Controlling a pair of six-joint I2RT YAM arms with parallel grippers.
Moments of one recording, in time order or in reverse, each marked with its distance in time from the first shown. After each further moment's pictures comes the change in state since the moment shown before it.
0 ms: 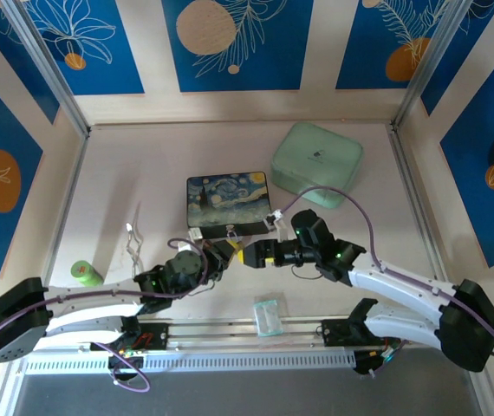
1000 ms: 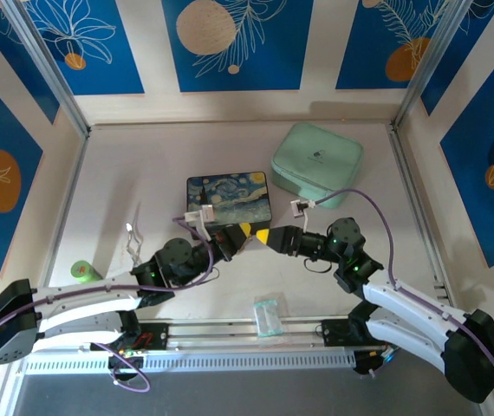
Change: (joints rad) left arm 0.007 -0.019 0.140 0.119 0.100 0.602; right arm -0.162 -0.160 -0.209 0.568 -0.141 0.275
